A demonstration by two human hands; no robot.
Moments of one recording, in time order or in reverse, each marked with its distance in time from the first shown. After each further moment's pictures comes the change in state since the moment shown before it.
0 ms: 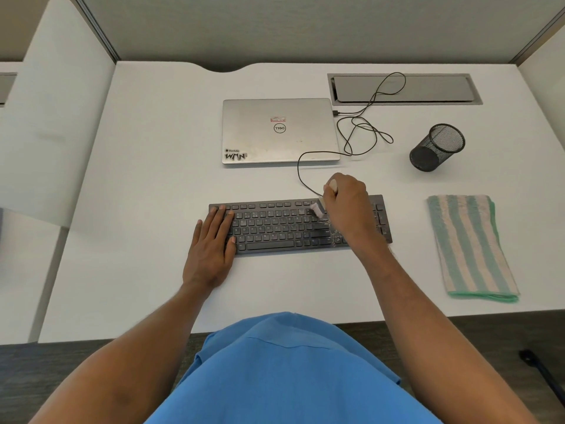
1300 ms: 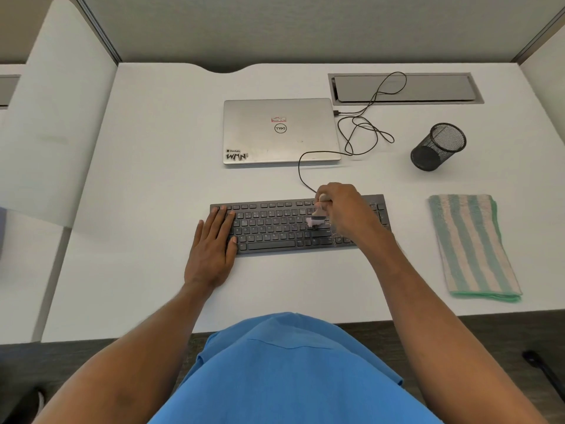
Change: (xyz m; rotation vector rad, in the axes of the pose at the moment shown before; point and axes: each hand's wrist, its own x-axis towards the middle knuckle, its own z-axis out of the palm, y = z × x) left_hand -0.001 0.001 -0.001 -0.002 -0.005 -0.001; right_hand -0.001 -0.006 -0.012 0.084 -0.378 0.064
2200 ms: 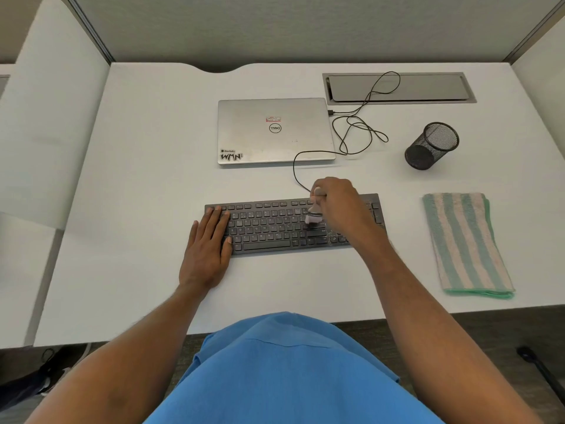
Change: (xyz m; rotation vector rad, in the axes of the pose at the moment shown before) left_hand 0.001 0.000 0.001 -0.008 0.013 0.003; right_hand -0.004 -0.015 -0.005 0.019 0.059 0.055
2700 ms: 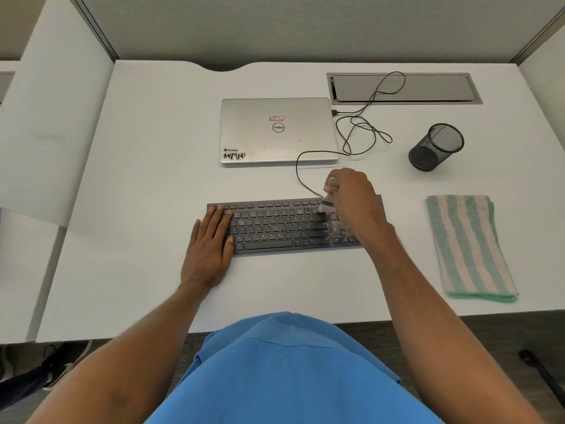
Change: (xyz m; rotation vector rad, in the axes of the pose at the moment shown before) left_hand 0.000 0.000 -0.001 0.009 -0.005 -0.006; right_hand 0.007 0.005 -0.014 -0.008 0.071 -0.026
